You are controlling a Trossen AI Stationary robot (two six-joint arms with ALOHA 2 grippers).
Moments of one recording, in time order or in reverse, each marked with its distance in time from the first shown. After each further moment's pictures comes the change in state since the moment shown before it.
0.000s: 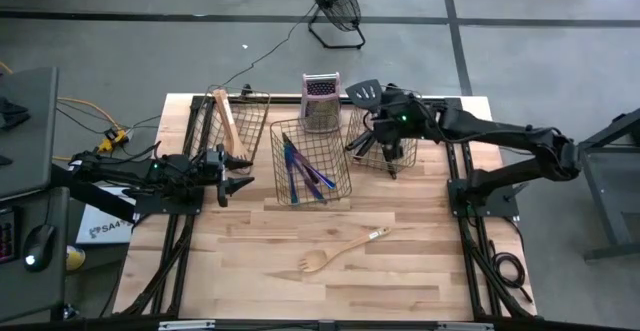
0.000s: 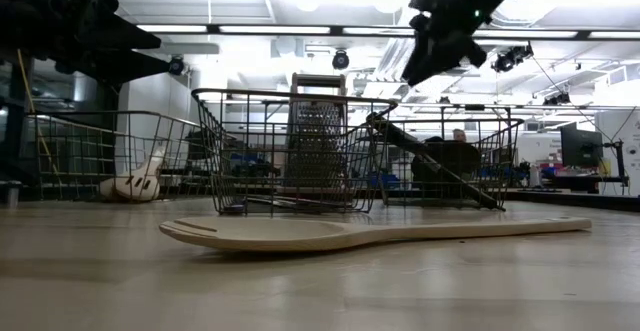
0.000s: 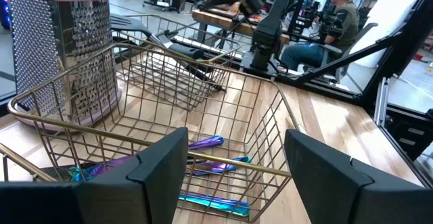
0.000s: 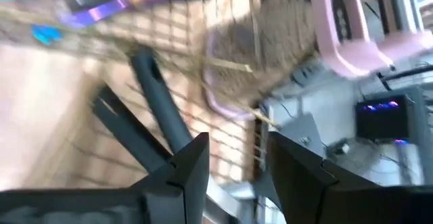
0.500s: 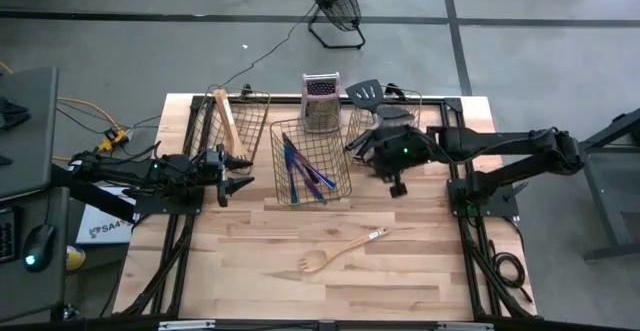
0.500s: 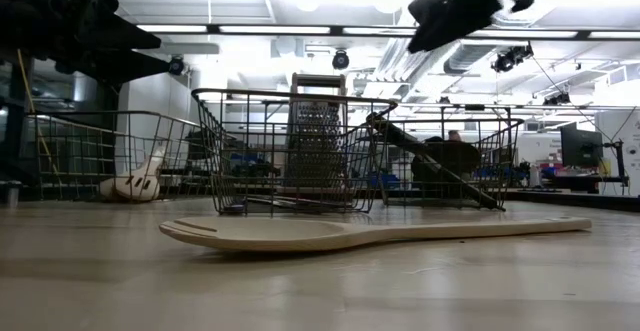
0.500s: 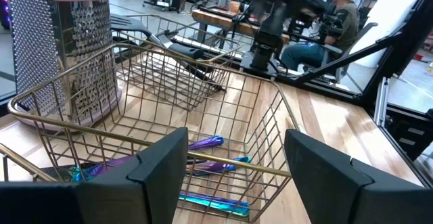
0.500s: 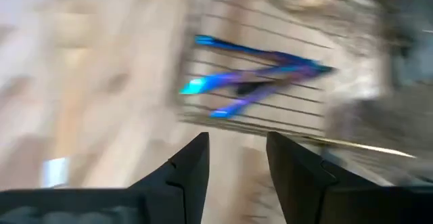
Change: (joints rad) left arm 0.000 0.000 0.000 0.000 0.000 0.000; right arm 0.270 -0.029 0.000 -0.061 -0.217 0.309
